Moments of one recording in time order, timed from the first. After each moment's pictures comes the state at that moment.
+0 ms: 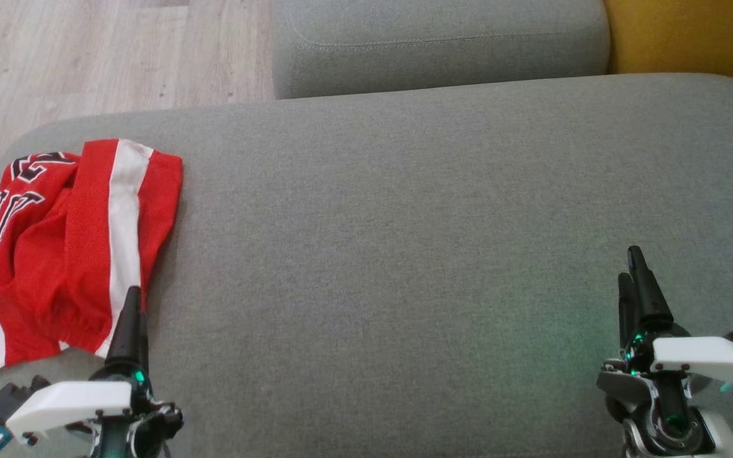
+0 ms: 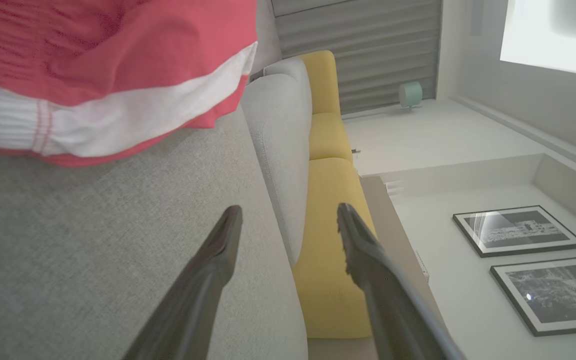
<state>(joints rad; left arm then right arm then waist) 0.01 0.03 0.04 0.25 -1.41 -0.12 0.02 -0.06 -0.05 0.03 0.26 1.52 0.13 0.02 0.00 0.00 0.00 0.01</state>
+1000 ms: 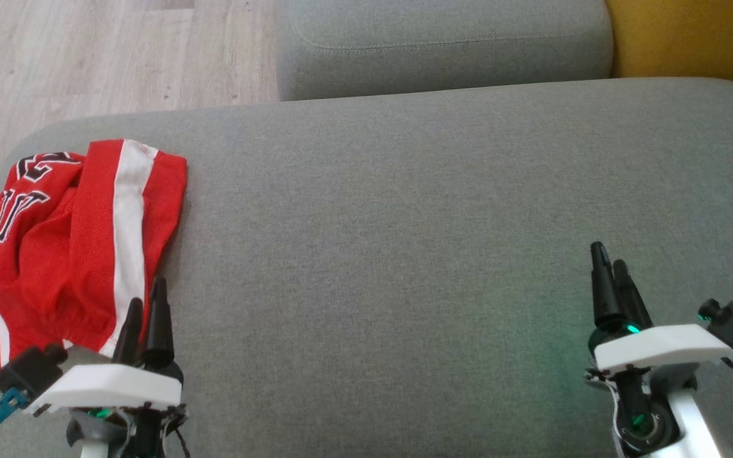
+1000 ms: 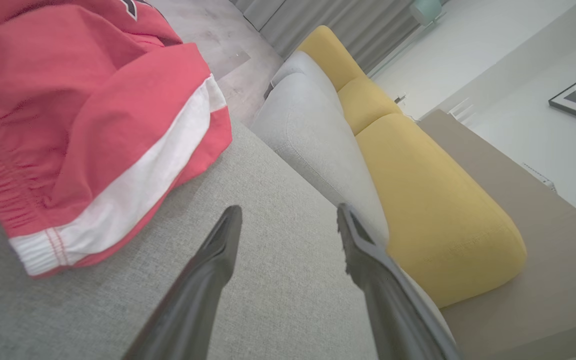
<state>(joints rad) 0.01 0.03 0.01 0.19 -0.84 -0.06 -0.06 -0.09 -0.07 0.08 0.32 0.93 0.13 -0.06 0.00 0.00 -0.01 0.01</state>
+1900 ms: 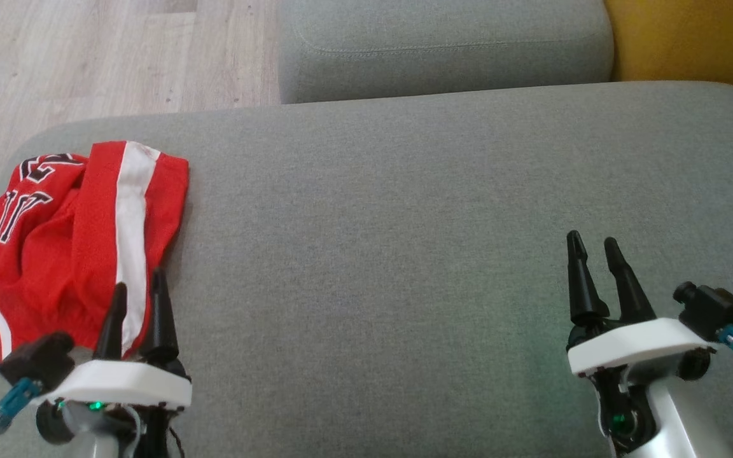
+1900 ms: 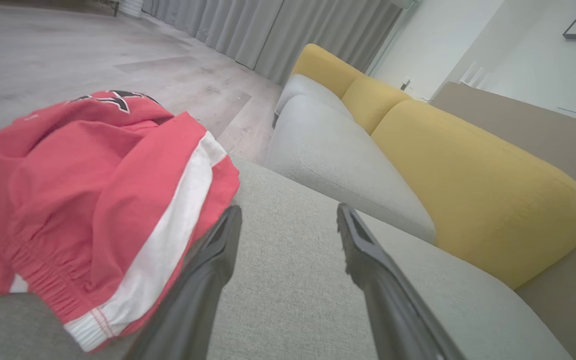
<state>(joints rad) 0.01 0.04 0.00 0.16 -0.52 -0.04 -0.14 -0.12 -0.07 0.12 0.30 0.57 0.13 -0.14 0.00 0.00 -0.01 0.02</state>
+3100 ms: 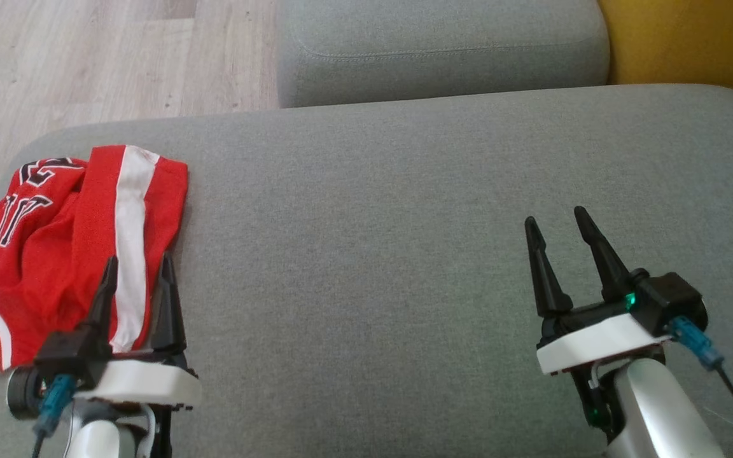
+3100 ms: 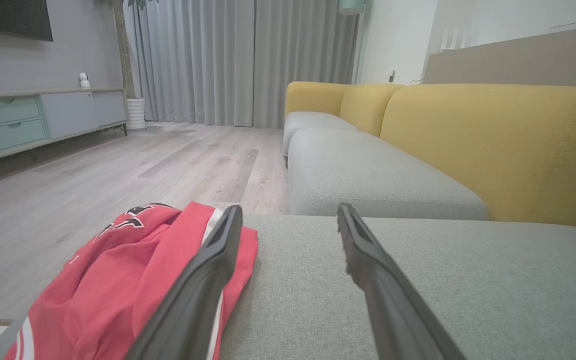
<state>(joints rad) 0.01 0.04 0.00 0.11 -0.11 -0.02 -0.24 -0.16 -0.07 0.18 0.28 0.19 0.13 -0.24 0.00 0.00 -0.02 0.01</state>
